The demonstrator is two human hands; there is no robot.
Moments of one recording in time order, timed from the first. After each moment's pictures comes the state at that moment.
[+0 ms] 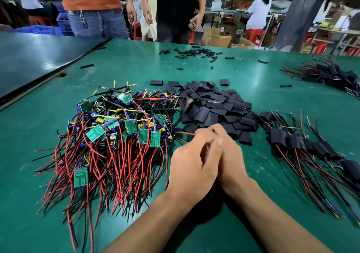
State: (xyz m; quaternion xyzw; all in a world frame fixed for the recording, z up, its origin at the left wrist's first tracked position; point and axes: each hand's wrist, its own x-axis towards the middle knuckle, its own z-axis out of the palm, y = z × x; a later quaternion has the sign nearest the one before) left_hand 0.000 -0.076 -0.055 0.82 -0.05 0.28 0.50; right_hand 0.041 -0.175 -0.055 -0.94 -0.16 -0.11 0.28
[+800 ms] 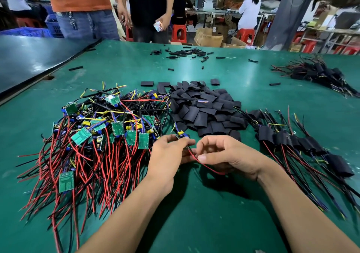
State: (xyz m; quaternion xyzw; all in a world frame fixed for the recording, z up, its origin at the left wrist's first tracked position) left_hand 0.023 -0.060 -0.046 0.55 0.16 0.01 0.82; right_hand 0.060 -0.229 -0.036 -0.67 -0.18 0.31 0.65
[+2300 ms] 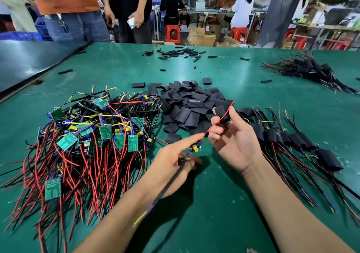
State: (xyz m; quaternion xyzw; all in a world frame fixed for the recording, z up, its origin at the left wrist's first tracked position) left_hand 0.007 -0.061 -0.046 0.81 -0.12 0.01 0.57; right_hand 0.078 -0.230 -0.034 -0.33 0.02 0.15 0.93
